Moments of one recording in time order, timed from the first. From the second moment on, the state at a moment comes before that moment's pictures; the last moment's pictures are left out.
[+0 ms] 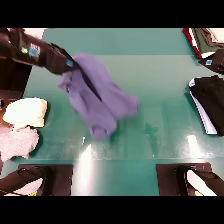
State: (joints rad) left arm -0.36 -1.19 1.76 1.03 -1.47 -1.35; right arm -0.20 -0.94 1.41 -1.04 1.31 1.52
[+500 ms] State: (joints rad) left arm -0.36 -1.32 1.57 1.11 -1.40 -1.37; right arm -0.20 -0.94 1.41 -1.04 1.45 1.52
